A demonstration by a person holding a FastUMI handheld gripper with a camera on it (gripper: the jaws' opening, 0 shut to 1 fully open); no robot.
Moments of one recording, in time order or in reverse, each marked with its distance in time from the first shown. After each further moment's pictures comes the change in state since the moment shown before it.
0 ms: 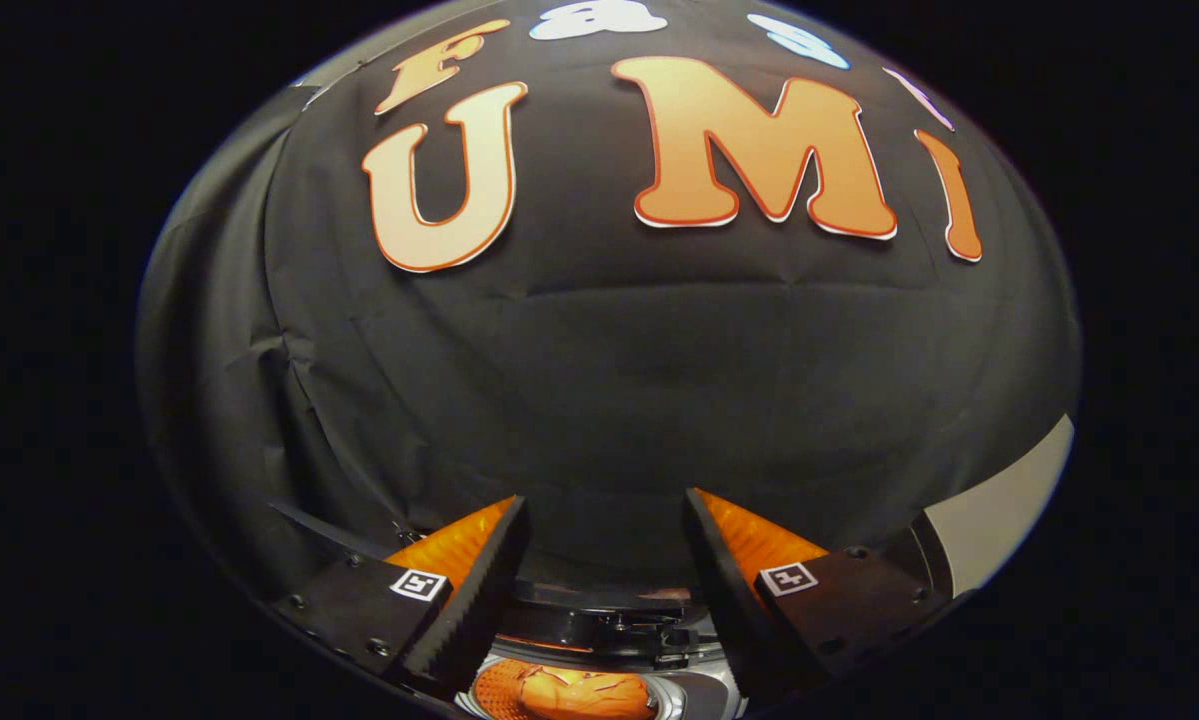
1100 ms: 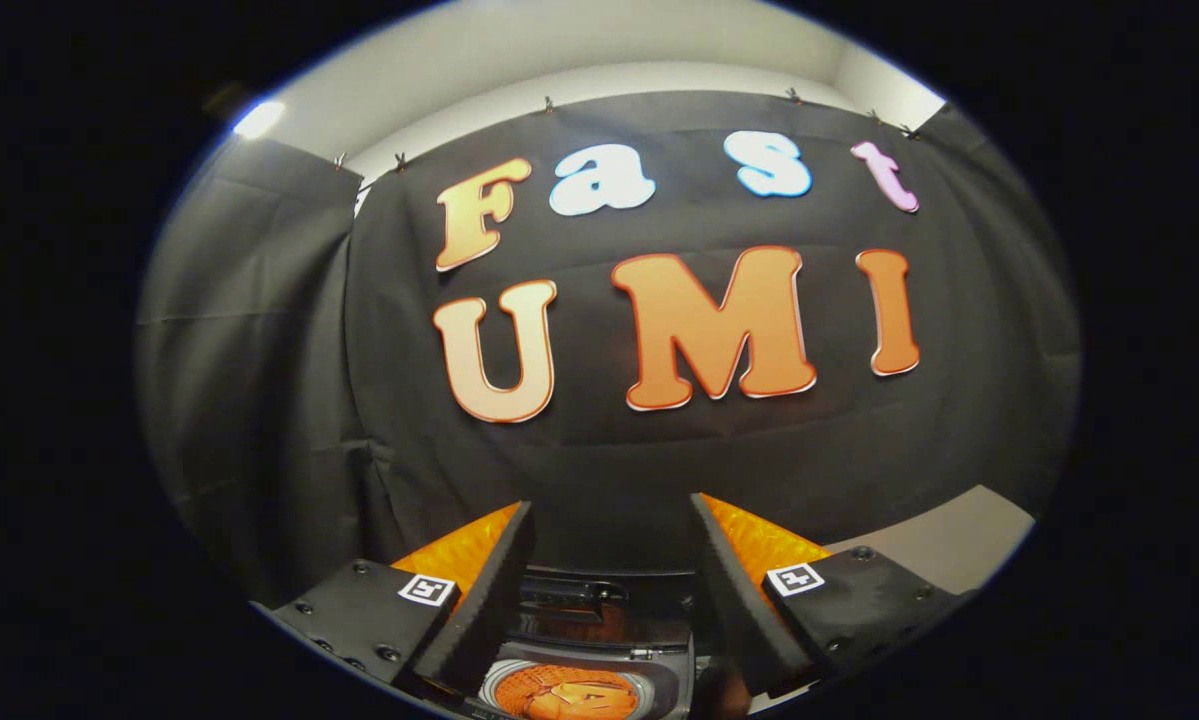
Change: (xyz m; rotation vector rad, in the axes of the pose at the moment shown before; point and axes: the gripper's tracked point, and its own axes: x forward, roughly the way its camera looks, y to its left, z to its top) arm -0.195 -0.004 0.102 -0.005 -0.302 0.073
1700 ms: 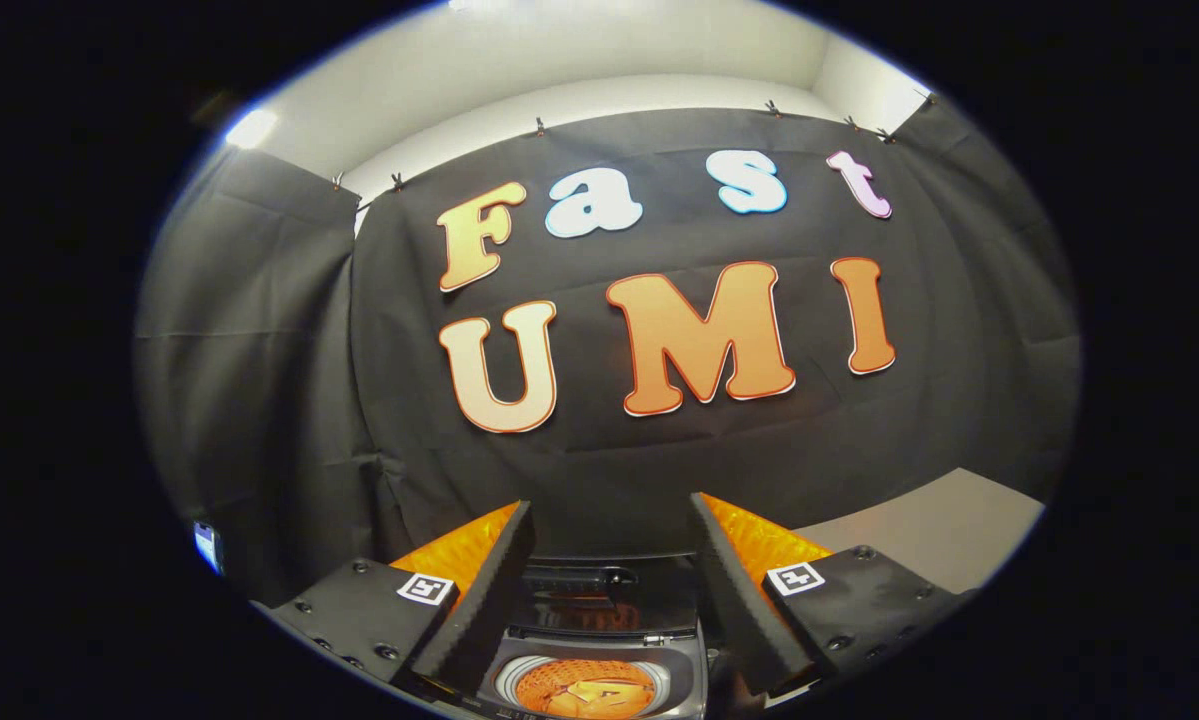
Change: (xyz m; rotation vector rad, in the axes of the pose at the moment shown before) arm -0.104 0.004 0.020 0.031 -0.099 -0.043
